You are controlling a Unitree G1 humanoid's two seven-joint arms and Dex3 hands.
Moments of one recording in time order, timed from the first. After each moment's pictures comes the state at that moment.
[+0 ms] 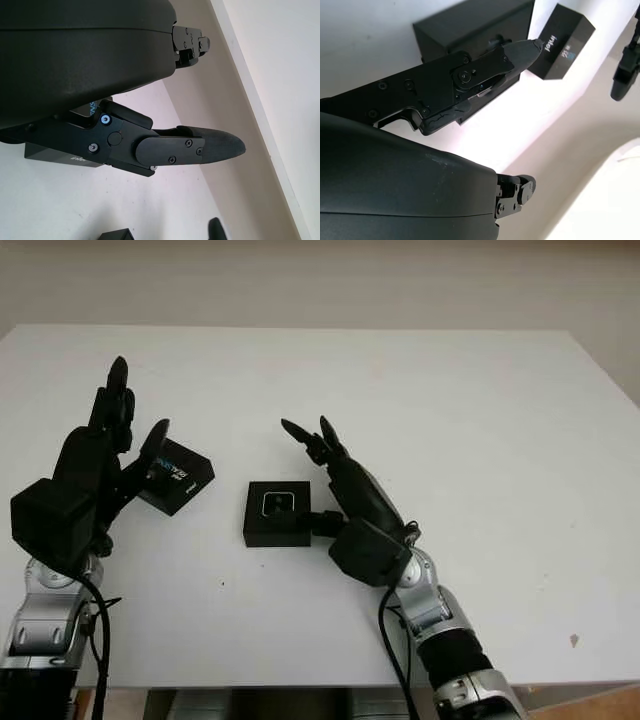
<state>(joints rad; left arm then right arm) -0.24 0.28 0.16 -0.01 0.10 -0.01 -0.01 -0.42 -0.21 0.18 0.48 -0.34 -0.44 0.03</state>
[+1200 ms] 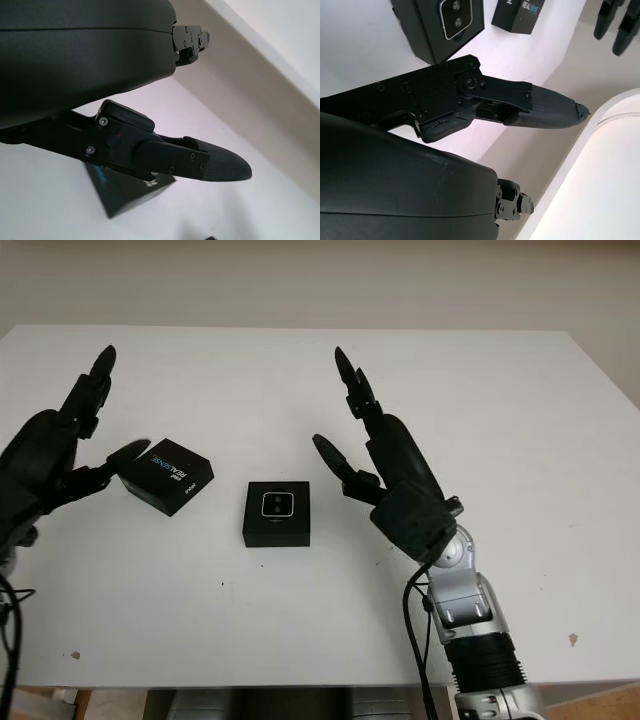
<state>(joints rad) -0.28 0.73 0.22 0.11 0.08 -0.07 -0.41 -0.37 -0.25 0.05 0.12 -0.14 -0.14 0.18</state>
